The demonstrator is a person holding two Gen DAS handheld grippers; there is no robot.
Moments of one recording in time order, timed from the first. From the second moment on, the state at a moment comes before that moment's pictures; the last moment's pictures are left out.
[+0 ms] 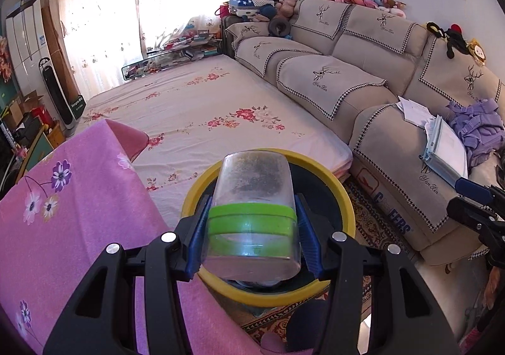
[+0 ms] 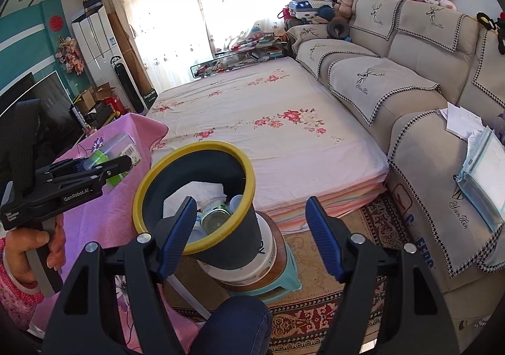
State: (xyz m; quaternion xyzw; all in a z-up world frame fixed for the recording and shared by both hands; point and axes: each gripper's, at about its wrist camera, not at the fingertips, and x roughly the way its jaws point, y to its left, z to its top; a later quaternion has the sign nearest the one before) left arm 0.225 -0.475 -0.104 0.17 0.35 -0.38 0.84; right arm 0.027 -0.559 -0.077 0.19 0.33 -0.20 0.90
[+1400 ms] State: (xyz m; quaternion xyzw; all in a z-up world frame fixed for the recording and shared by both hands) left arm 0.150 -0.271 -0.035 0.12 0.29 -0.24 0.92; right arm 0.027 -0.462 -0.040 0.11 0.31 -0.12 0.93
